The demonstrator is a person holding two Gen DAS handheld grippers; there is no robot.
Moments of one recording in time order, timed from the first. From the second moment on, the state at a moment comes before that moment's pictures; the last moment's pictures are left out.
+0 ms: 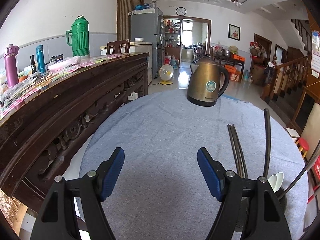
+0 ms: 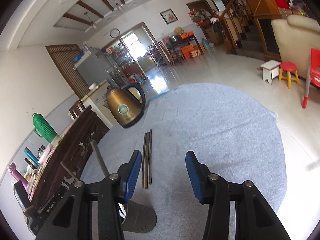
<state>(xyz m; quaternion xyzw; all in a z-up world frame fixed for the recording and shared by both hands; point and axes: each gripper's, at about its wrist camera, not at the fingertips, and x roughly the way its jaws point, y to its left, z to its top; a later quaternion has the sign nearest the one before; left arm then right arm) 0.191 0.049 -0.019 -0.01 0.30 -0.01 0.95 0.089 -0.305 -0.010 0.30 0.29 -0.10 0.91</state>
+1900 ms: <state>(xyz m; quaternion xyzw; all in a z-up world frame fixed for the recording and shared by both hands) 0.385 -0.032 -0.097 0.03 0.45 -0.13 0.88 0.449 -0.304 -0.168 0.16 0.54 -0.05 0.83</state>
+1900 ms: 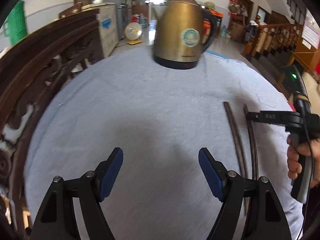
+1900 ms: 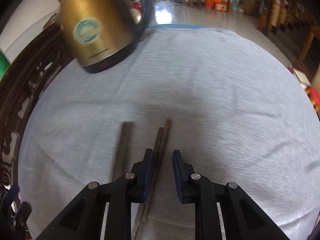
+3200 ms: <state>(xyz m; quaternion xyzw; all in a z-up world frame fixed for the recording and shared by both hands) 0.476 -0.151 -0.141 0.09 0.49 -0.18 0.85 0.480 -0.347 -0.176 0.25 0.54 -0.09 0.80</state>
